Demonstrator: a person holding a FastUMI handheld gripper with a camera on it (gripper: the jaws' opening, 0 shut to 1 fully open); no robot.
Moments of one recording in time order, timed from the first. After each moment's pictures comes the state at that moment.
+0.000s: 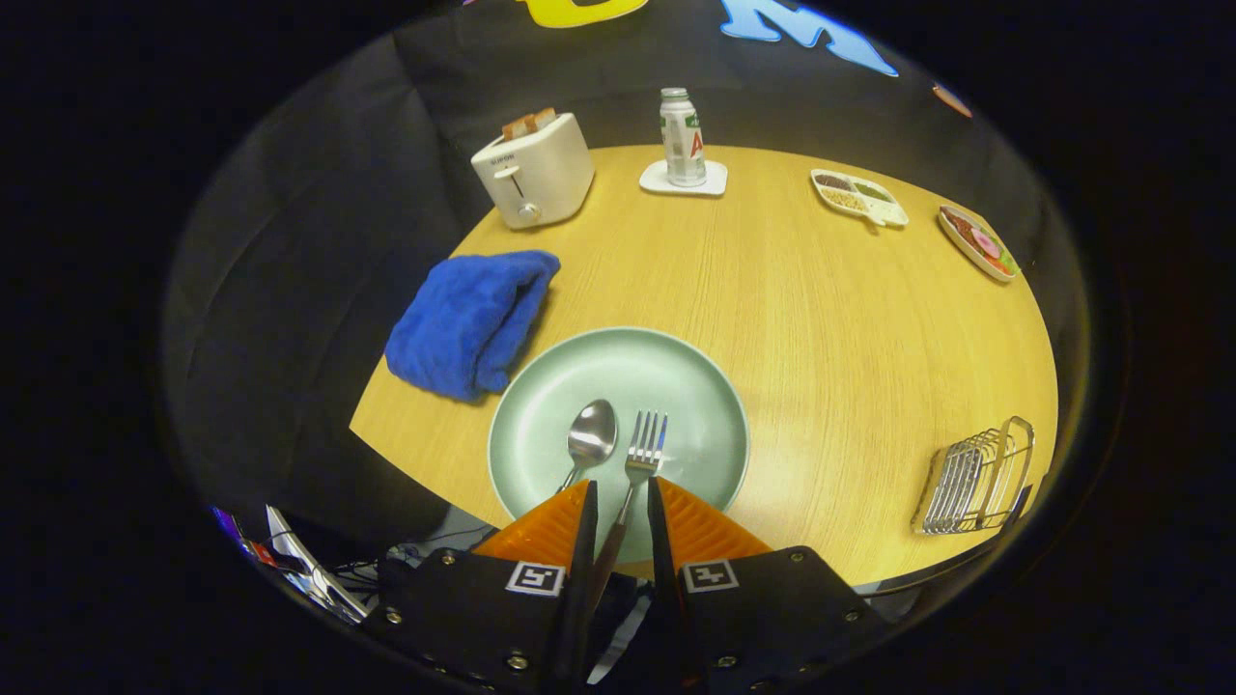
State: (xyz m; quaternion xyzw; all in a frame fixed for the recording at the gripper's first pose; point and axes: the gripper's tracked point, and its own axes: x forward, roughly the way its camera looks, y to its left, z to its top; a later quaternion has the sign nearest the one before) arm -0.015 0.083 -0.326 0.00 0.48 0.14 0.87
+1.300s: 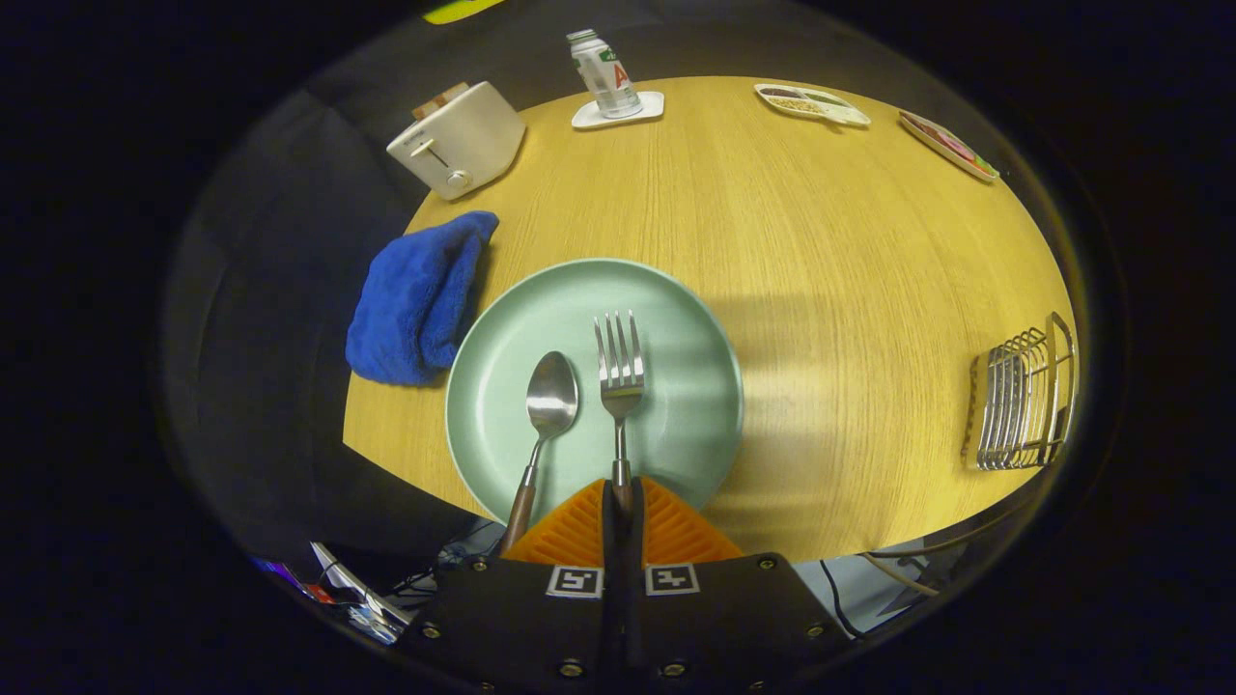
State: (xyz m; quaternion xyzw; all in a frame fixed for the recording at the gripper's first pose) arm -0.015 0.062 -0.352 0.10 0.53 0.09 0.84
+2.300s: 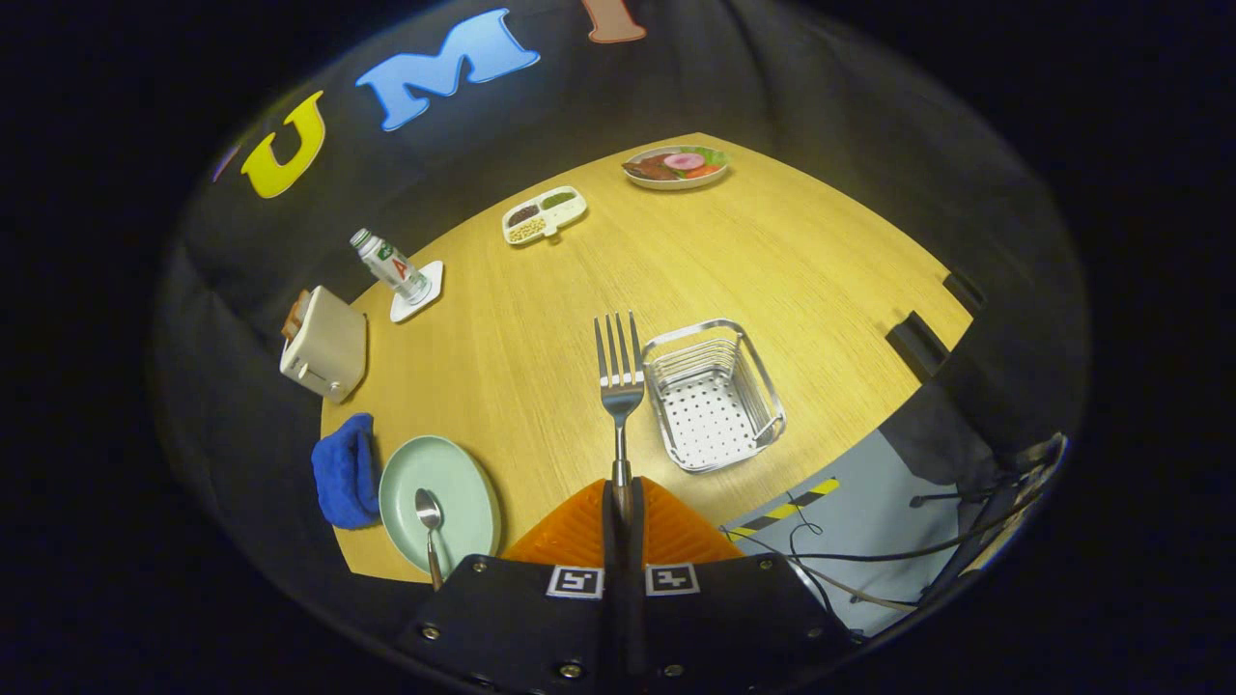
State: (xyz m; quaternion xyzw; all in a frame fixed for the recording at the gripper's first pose) arm -0.063 -0.140 -0.277 0.23 0.40 -0.15 0.87
